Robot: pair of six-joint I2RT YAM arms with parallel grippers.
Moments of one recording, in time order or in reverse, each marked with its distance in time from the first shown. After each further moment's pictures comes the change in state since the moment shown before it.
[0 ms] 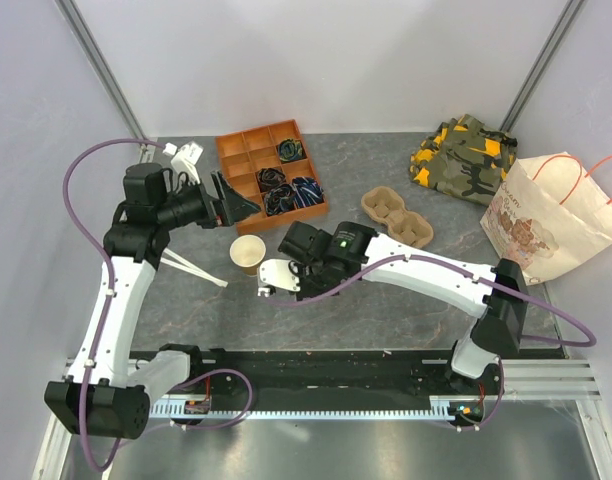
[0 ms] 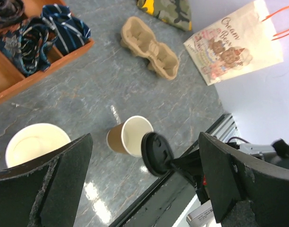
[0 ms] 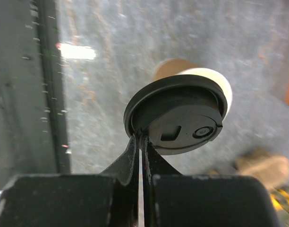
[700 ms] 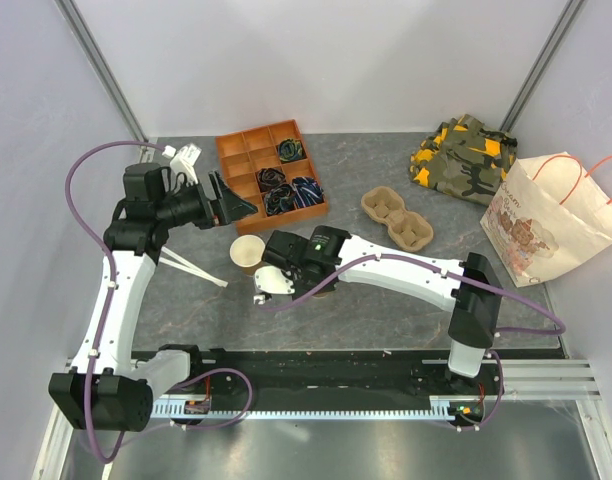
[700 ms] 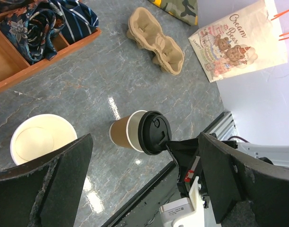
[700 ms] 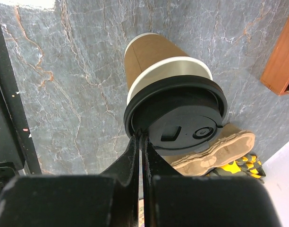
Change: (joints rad) left arm 0.049 0.034 -0.007 -0.043 0.033 0.026; right arm 0.050 0.142 0.095 -0.086 0.258 -0.066
